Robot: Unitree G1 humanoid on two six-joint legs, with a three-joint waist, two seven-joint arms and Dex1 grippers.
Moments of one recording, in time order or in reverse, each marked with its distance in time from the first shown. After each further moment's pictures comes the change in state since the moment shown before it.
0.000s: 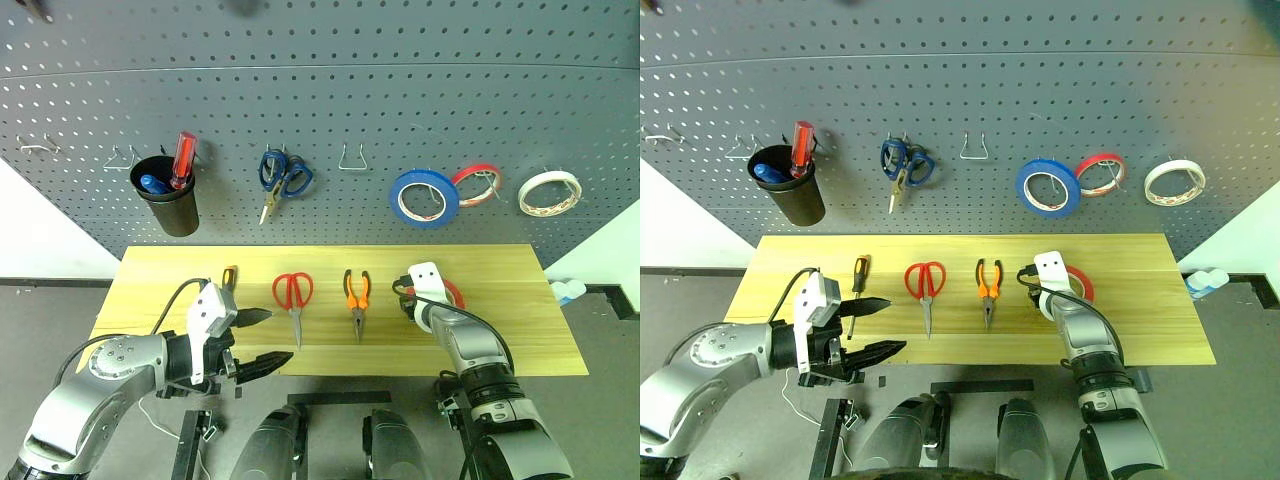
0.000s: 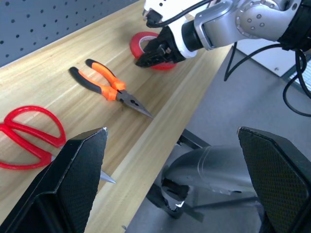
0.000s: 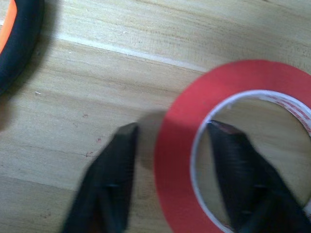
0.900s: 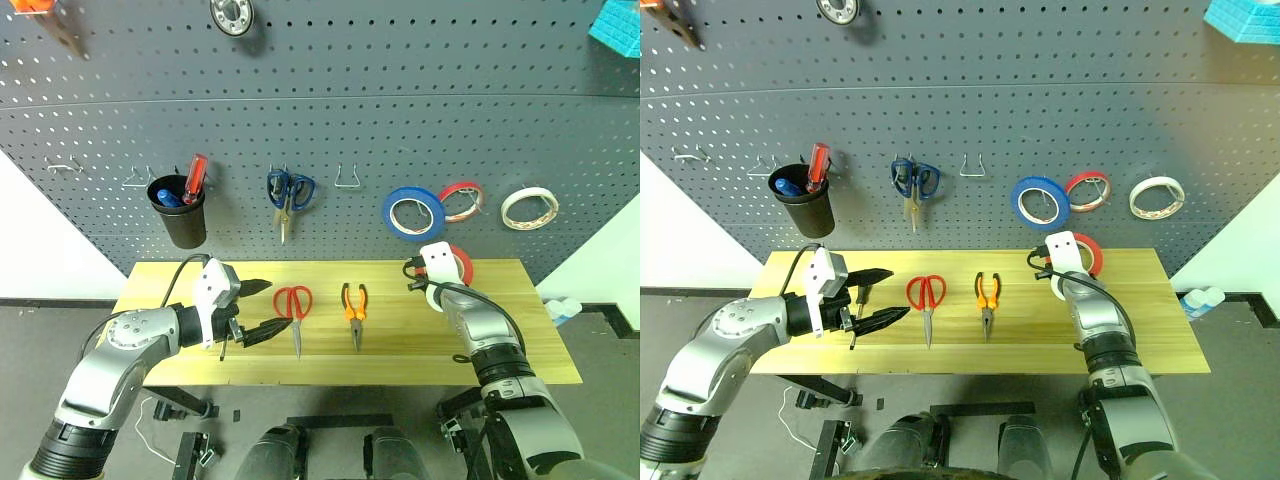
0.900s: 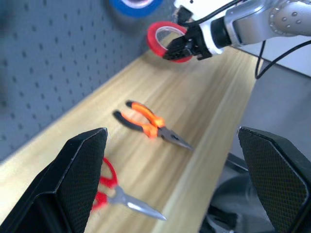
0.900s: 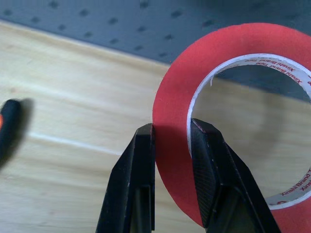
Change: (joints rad) left arm -0.199 -0.088 -0.073 0.246 0.133 -0.167 -0.037; right arm -0.091 -0.093 -0.023 0.115 -0.002 -0.149 0.018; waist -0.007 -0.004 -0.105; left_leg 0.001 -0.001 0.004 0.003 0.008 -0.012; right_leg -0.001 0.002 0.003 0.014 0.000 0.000
